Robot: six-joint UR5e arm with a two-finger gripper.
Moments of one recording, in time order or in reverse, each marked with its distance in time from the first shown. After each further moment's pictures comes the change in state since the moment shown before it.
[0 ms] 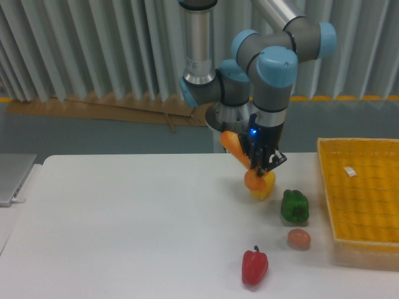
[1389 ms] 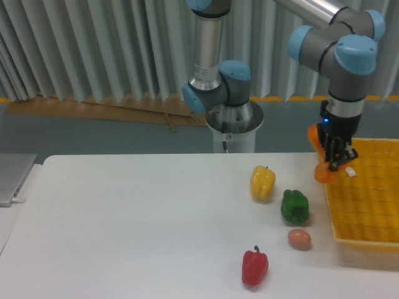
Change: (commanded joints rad) arm 0.258 -0.113 0.058 0.129 0.083 0.697
